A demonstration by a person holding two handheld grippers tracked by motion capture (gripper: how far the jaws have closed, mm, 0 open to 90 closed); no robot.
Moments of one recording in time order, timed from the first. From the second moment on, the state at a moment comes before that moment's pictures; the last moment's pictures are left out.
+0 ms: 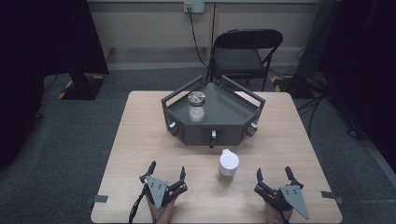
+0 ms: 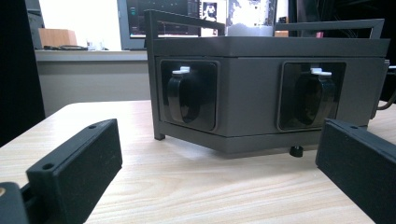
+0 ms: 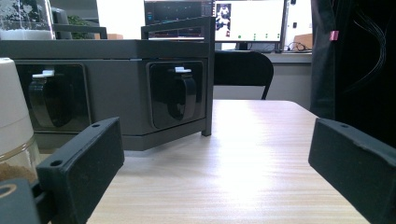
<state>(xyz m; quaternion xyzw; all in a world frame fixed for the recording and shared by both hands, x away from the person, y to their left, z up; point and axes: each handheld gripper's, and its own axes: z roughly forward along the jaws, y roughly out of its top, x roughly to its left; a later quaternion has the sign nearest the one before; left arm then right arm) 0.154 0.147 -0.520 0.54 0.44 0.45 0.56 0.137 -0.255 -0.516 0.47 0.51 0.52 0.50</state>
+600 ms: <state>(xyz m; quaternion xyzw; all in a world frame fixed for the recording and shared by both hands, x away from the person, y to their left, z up) 0.154 0.147 -0.520 0.54 0.44 0.45 0.56 0.137 -0.252 -0.497 0.46 0.52 0.54 0.48</state>
